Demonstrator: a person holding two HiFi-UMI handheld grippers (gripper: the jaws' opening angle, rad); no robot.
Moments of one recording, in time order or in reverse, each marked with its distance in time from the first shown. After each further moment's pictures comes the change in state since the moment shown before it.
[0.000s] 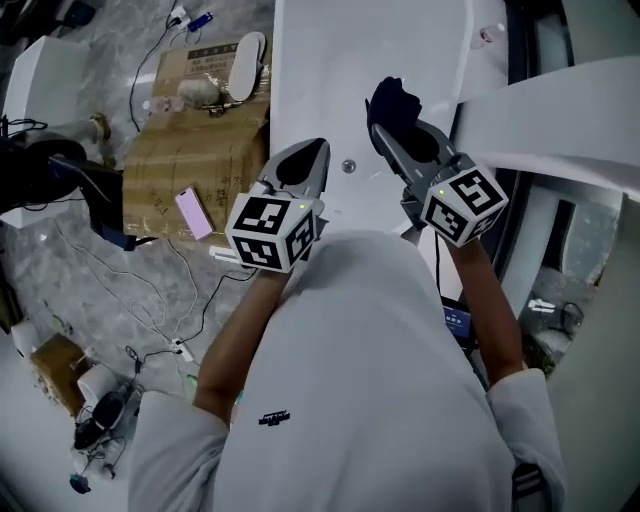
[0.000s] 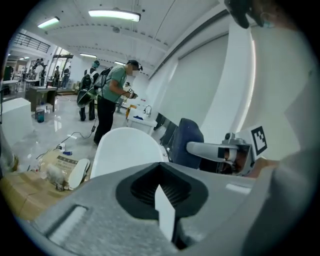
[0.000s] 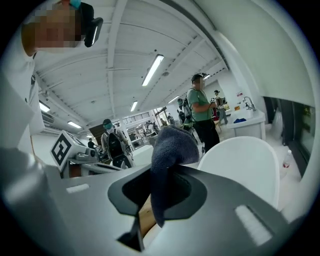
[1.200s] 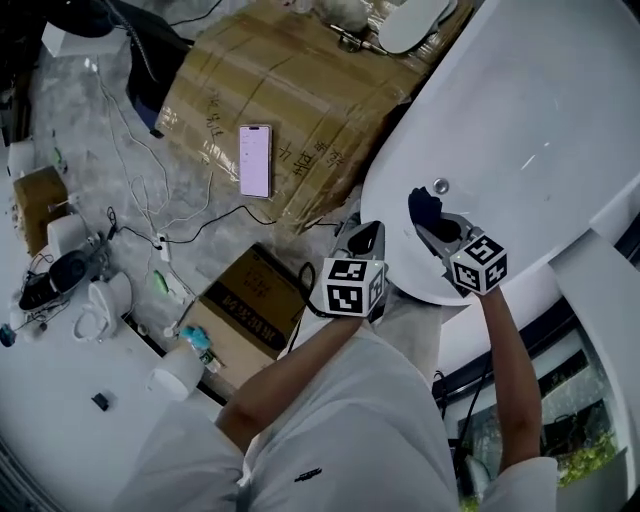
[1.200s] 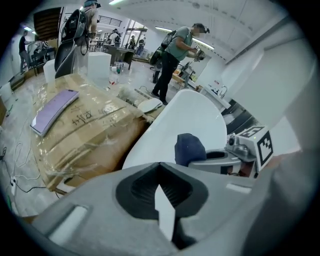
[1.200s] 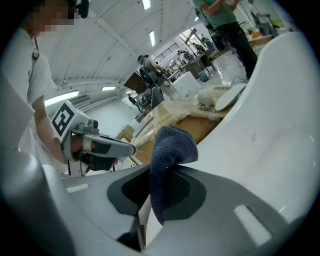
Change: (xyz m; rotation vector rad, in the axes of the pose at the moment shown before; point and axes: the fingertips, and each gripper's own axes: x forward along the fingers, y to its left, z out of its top) left arm -0.006 0.180 -0.332 -0.614 0.226 0.547; right arm 0.142 0.031 -0.399 0.078 0.792 0.574
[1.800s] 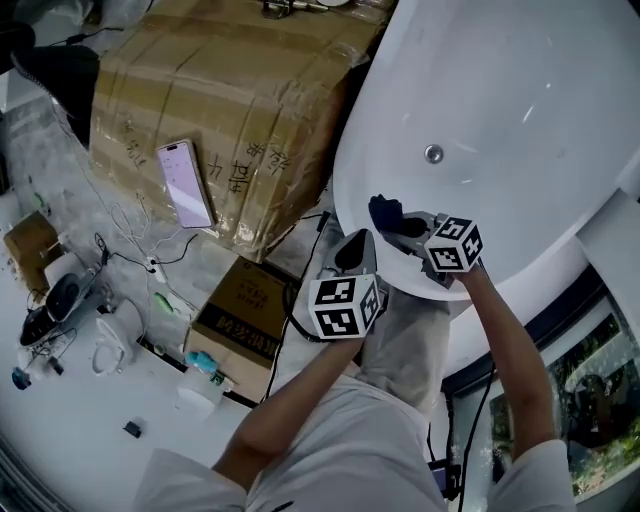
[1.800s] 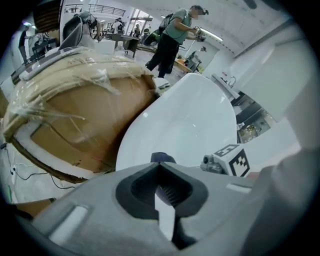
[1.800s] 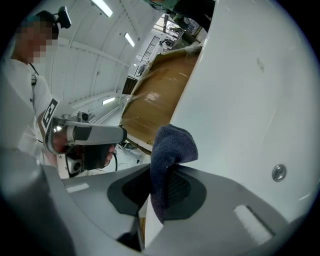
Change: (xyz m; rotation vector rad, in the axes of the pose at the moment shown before) left arm 0.072 0.027 -0.081 -0.053 0.100 0.030; right arm 0.102 -0.036 -0.134 0.250 0.068 0.230
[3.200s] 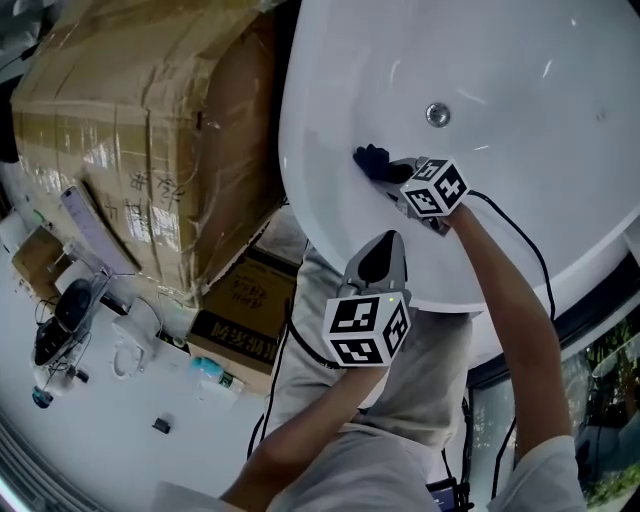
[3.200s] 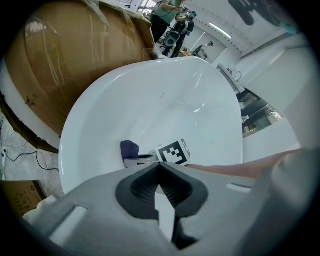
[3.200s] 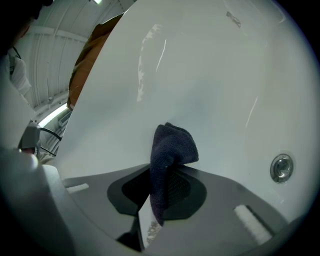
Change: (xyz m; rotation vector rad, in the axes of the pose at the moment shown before) left arm -0.013 0.142 -0.079 -0.108 0.051 -0.057; right arm 0.245 -0.082 -0.051 -0.013 0.133 -0.125
